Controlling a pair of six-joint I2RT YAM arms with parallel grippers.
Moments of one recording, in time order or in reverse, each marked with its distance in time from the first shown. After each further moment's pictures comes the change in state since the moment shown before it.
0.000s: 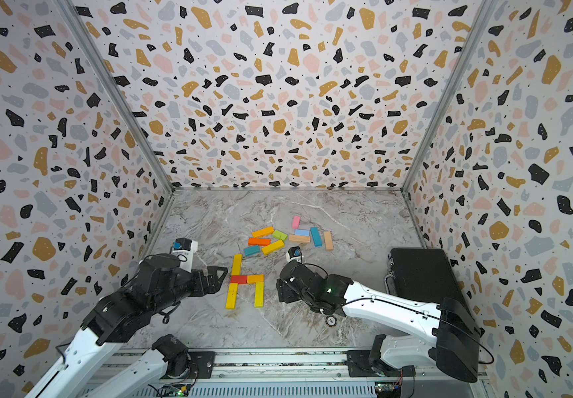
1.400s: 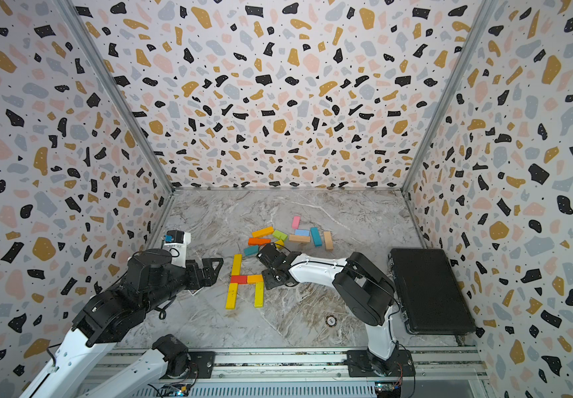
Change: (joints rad) left arm 0.000 -0.027 0.090 -0.017 -0.074 0.053; right arm -0.107 0.658 0.349 0.042 -0.092 -0.200
